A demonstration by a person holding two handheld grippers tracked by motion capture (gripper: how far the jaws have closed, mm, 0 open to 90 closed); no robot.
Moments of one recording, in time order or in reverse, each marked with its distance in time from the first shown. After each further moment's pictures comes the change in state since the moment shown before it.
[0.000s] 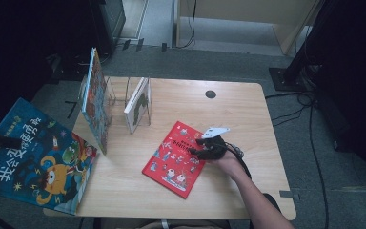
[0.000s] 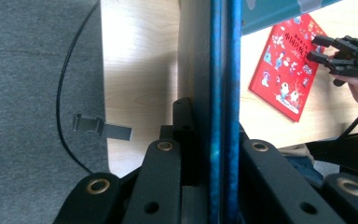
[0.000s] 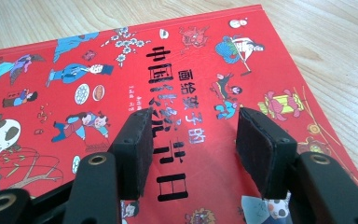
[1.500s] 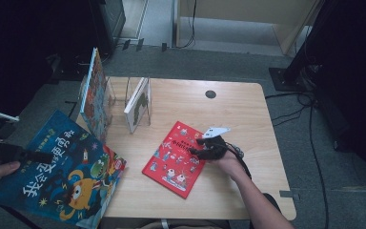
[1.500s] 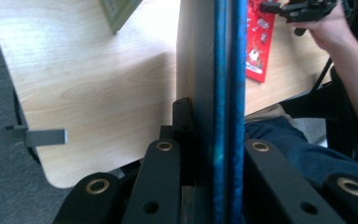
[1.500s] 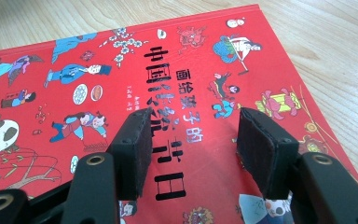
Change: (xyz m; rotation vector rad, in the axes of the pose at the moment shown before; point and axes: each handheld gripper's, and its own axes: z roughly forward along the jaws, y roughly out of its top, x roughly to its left) left arm -0.060 -0.032 0.034 0.064 -0.104 0.187; right arm -0.001 -0.001 0.000 -0.005 -0.002 0.002
